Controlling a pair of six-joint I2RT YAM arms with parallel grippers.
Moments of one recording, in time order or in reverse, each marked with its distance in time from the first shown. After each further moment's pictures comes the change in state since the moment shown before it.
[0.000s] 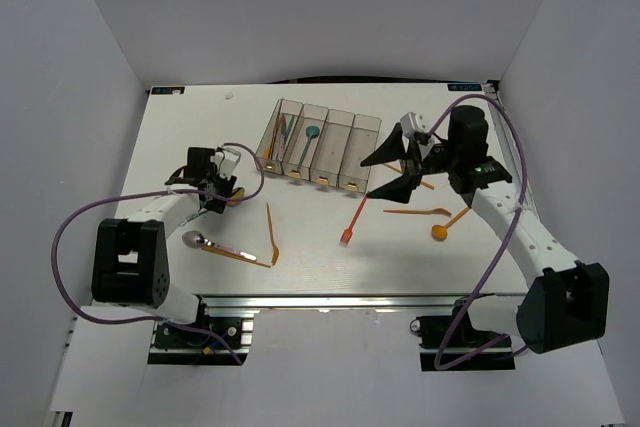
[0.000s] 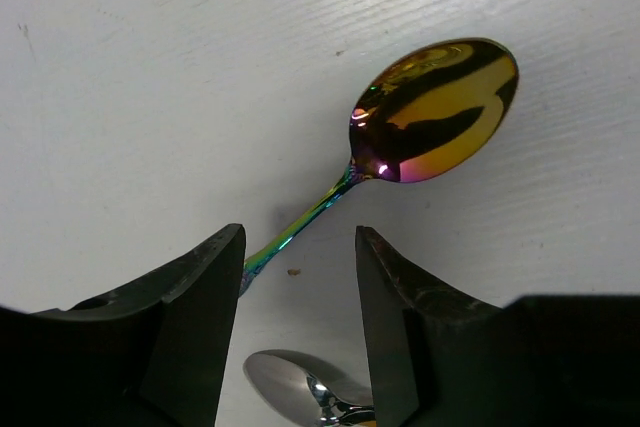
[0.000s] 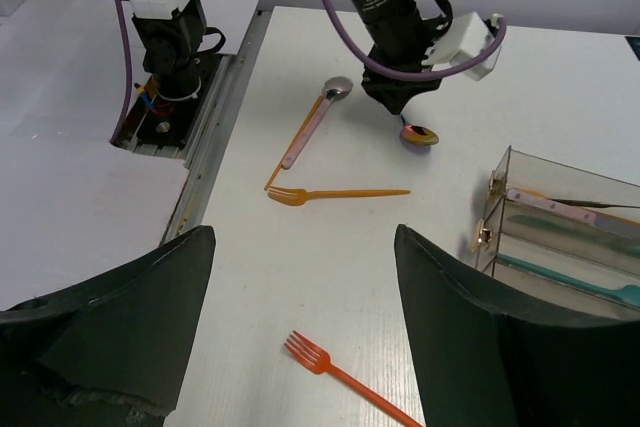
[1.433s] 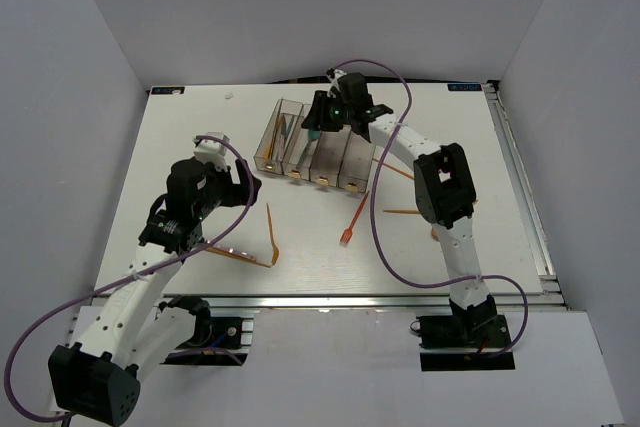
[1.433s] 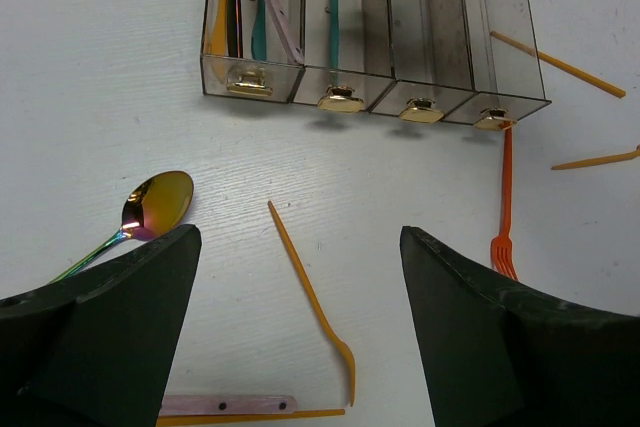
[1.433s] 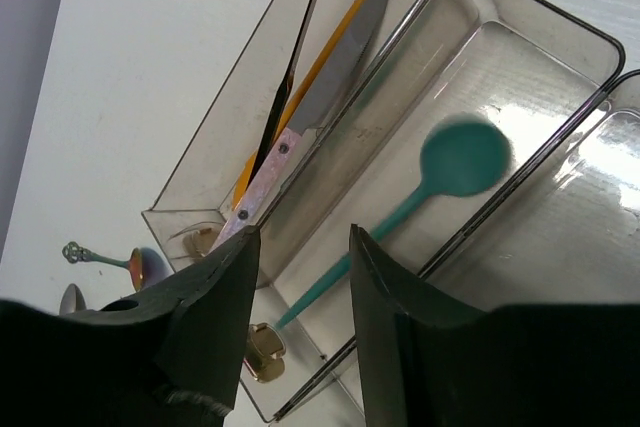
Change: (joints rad) left arm -0.201 -0.626 -0.077 0.021 0.183 -0.571; right arm 0.240 1.052 0.939 -0.113 1.075 0.834
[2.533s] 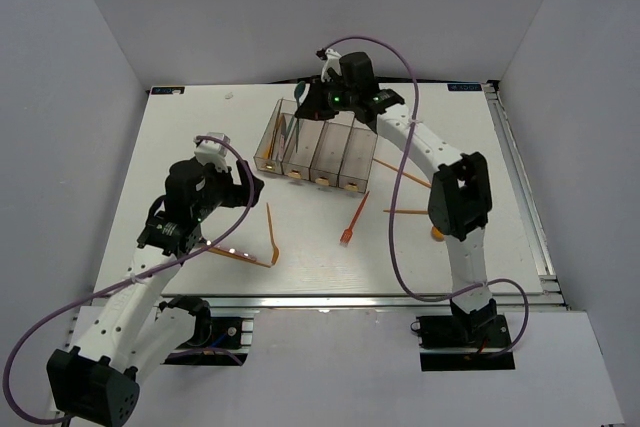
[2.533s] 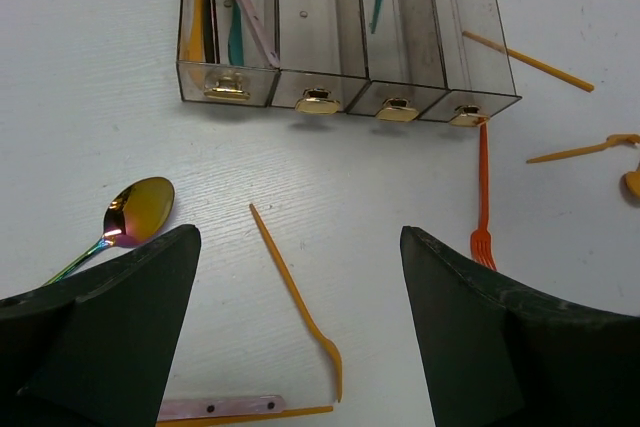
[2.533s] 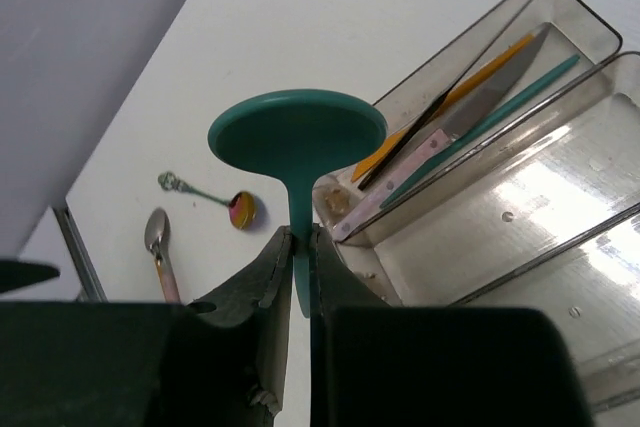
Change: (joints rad) left arm -0.010 -0.019 0.005 0.001 0.043 -0.005; right arm 0.041 -0.211 0.029 -0.151 -0.159 -0.170
